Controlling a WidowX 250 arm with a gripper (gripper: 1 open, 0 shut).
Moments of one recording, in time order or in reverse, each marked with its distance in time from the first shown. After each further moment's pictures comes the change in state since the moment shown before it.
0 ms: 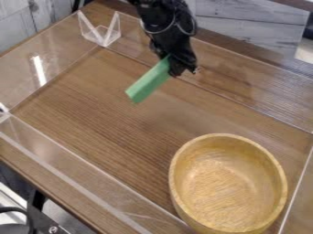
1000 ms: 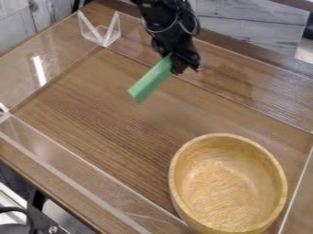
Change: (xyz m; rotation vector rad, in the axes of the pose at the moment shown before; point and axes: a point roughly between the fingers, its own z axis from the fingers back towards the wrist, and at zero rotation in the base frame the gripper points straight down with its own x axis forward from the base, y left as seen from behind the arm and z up) arm 0.004 -0.002 0.003 0.016 -0.016 0.018
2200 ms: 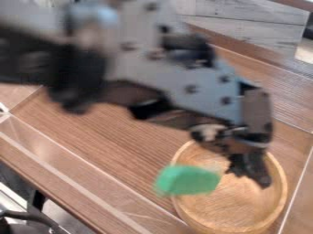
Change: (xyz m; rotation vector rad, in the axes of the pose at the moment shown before) arm -0.045 -0.158 0.054 -0.028 -0.046 -0.094
